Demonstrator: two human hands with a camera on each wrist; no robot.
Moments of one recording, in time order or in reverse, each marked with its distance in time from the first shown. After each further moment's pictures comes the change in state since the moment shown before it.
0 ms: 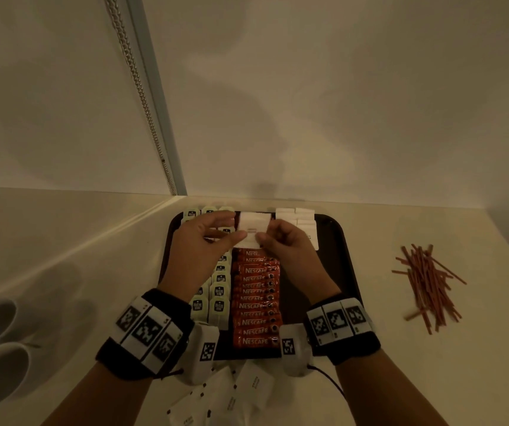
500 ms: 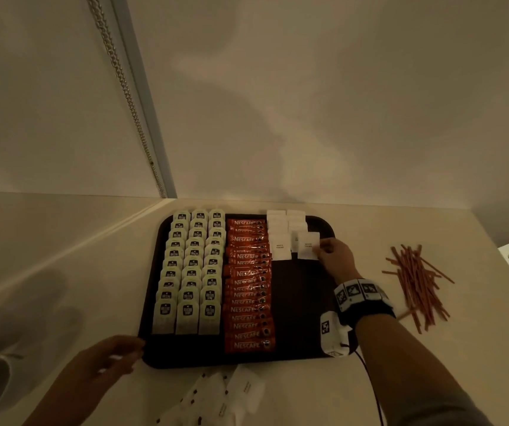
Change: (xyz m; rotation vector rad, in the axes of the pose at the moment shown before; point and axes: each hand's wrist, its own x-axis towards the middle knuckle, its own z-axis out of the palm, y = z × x) left_hand -0.121 -0.095 -0.106 0.152 -0.205 -0.480; right_hand 0.038 0.076 -0.141 -0.781 0.501 0.296
